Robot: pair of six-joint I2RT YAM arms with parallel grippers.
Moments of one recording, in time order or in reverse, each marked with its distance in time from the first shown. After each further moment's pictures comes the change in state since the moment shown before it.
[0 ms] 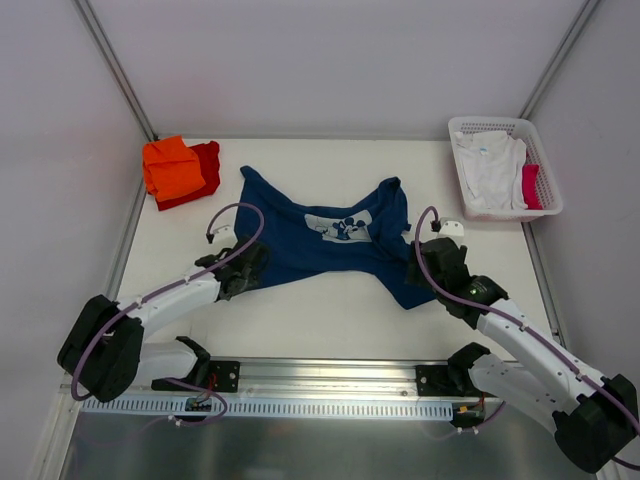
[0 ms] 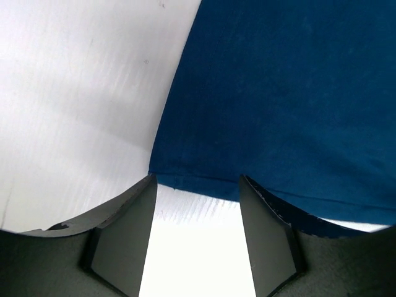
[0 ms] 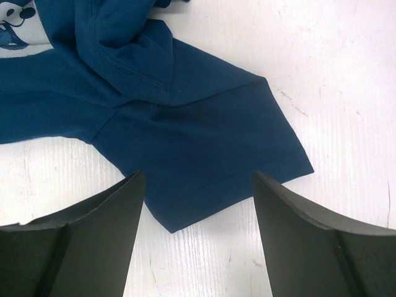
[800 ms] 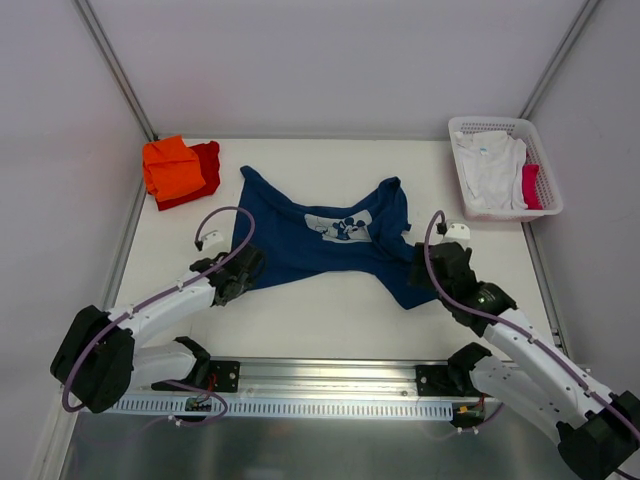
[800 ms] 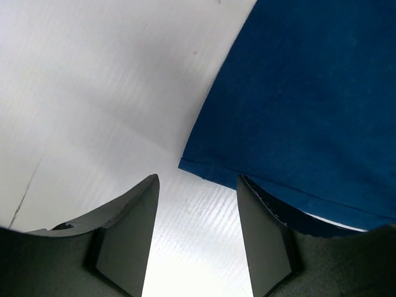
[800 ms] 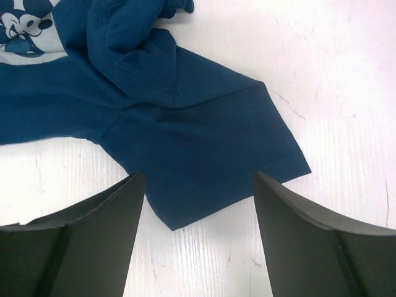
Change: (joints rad) left arm -0.013 -0.094 0.003 -0.137 -0.061 -0.133; right arm 0.000 -0.075 -0.021 -0.003 -0.004 -0.008
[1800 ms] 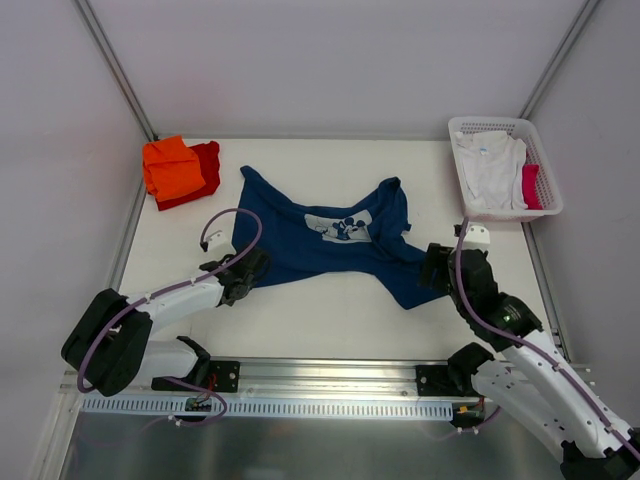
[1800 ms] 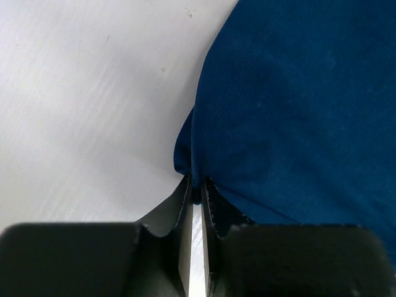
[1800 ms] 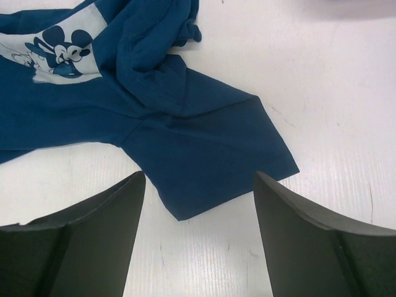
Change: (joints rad) left arm -0.001 0.109 -0.062 0.214 -0.026 -0.028; right arm -0.001 -0.195 0.059 -0.121 -0.010 -0.013
